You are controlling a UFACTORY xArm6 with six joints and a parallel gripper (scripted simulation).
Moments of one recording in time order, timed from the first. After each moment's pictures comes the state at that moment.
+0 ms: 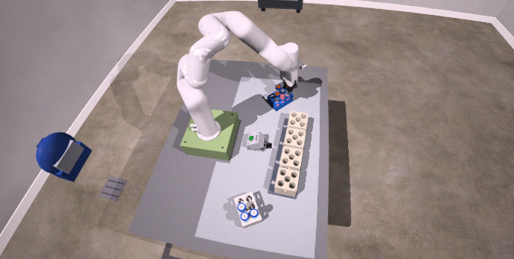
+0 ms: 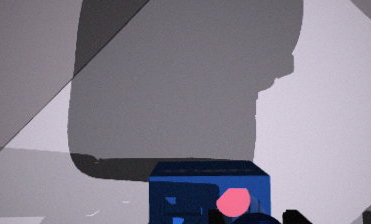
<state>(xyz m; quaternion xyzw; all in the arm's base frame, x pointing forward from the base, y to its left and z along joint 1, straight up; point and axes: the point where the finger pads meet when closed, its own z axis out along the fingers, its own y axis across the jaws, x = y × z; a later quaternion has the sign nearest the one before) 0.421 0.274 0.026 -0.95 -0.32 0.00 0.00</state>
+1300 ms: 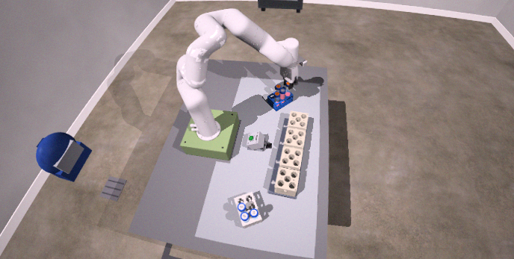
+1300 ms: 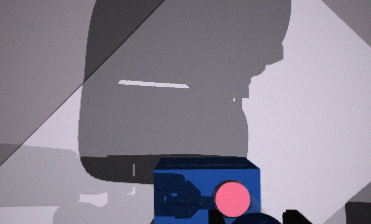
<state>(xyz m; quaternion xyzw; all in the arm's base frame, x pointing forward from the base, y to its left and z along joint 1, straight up) 0.422 0.274 0.053 -0.95 -0.32 0.00 0.00</state>
